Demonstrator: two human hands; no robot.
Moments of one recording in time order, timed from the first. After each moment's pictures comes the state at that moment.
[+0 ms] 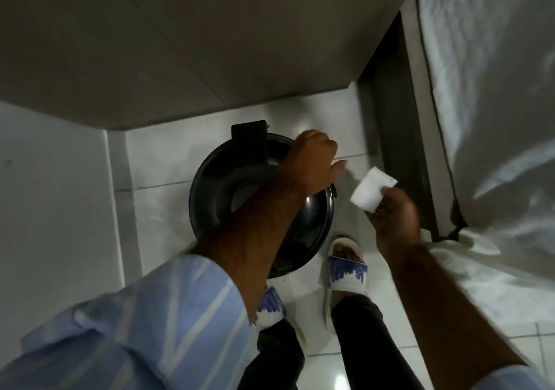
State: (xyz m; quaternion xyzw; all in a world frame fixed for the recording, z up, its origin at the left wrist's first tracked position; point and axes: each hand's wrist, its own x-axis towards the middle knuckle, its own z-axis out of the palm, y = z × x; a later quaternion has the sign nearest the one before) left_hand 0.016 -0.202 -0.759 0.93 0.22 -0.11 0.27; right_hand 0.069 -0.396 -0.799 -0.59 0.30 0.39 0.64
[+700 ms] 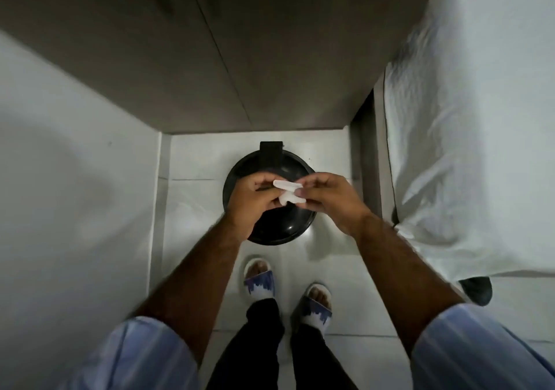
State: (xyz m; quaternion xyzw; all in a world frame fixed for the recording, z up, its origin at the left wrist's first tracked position) left_hand -0.125 -0.239 -0.559 0.48 0.51 0.11 0.71; right_hand 0.034 -0.337 -0.571 -0.59 -0.10 0.63 0.50
